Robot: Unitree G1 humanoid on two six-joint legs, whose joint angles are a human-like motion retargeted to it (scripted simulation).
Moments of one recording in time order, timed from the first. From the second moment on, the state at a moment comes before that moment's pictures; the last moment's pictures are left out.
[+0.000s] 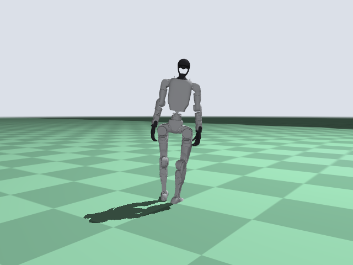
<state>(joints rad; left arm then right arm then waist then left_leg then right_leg) 0.16 0.05 0.56 1.43 0.17 -0.07 -0.12 -0.07 -0.19 -0.06 1.53 -0.55 -0.03 0.16 0.03 0.03 0.03 -0.14 -0.10 0.10 0.07 -0.12 0.01 0.00 -0.03 -0.41 0.00 0.03 0.06</state>
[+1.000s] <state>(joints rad) 0.19 0.04 0.64 1.45 0.10 -0.03 -0.13 -0.03 -0.18 -0.02 1.51 -0.66 -0.03 0.15 0.04 0.10 0.00 -0.06 0.05 0.59 0.02 -0.07 0.01 0.10 -0.15 -0.92 0.35 0.07 -0.02</state>
